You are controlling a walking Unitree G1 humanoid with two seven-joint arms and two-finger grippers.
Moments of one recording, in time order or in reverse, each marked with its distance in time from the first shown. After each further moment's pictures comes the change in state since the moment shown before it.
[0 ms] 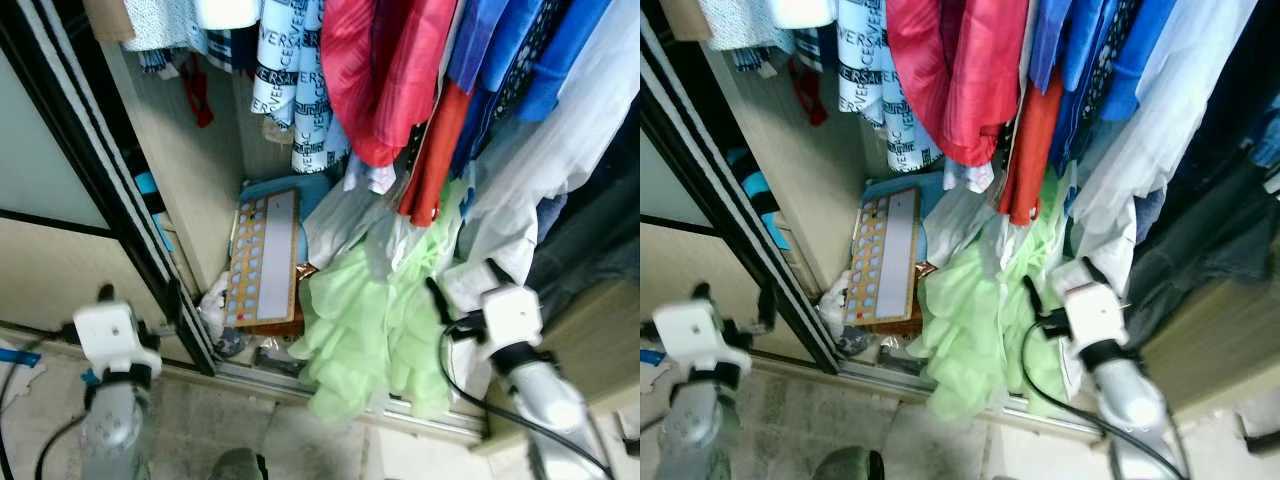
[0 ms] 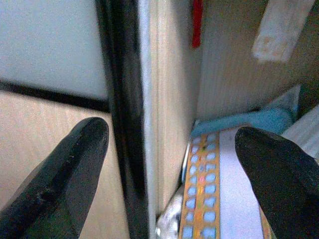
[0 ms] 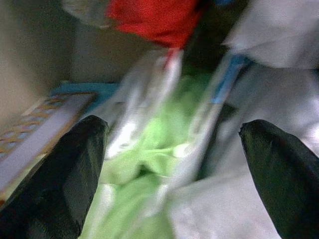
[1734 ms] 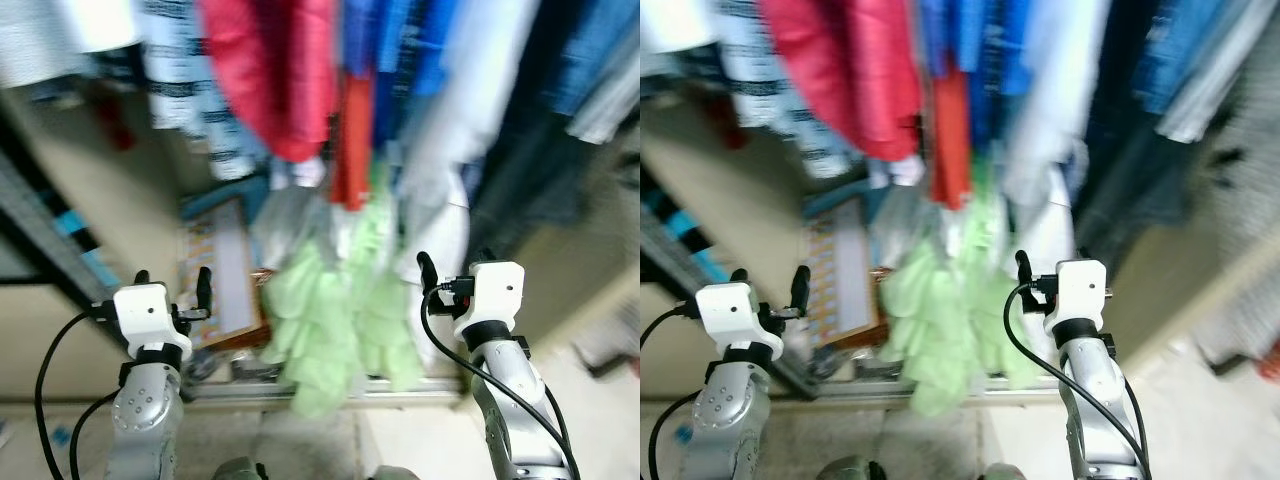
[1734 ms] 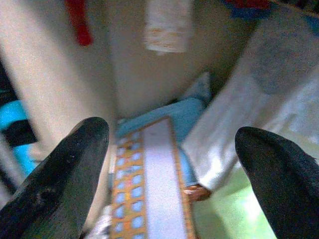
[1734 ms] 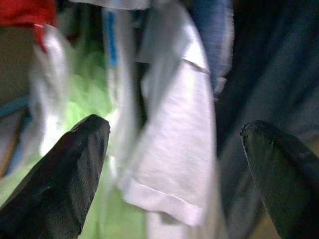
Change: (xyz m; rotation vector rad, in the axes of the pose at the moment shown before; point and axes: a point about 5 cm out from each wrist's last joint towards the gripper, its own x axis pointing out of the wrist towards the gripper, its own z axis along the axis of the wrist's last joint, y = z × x) left arm 0.008 -0.031 -0.007 -0.040 0.063 -0.071; right arm 0.027 0.029 0.013 0.230 0.052 -0.147
